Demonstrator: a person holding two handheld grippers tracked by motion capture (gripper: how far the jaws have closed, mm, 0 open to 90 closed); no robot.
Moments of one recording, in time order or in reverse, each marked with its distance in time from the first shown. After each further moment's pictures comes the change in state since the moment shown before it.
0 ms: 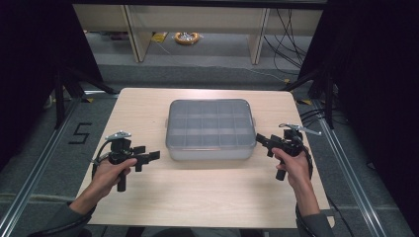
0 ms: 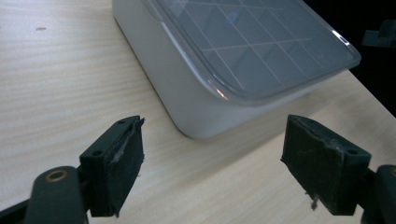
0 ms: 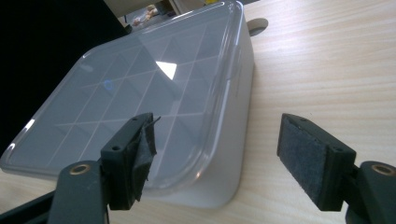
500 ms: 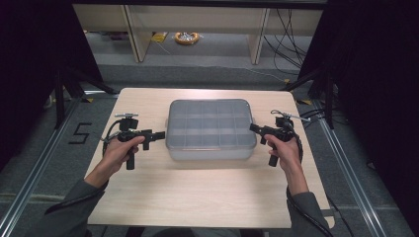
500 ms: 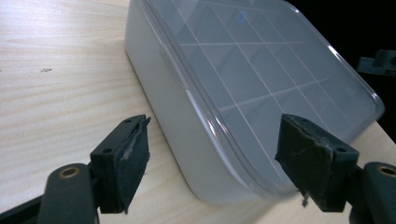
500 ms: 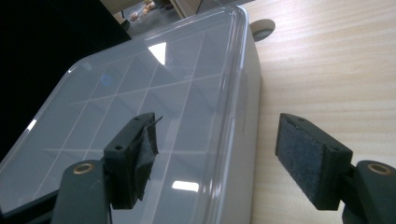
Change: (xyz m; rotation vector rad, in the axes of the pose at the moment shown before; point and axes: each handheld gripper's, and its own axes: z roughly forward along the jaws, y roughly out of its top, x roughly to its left) left arm 0.020 0.048 0.039 0.006 0.015 -0.078; right arm -0.003 0.026 0.043 0.035 0.002 0.033
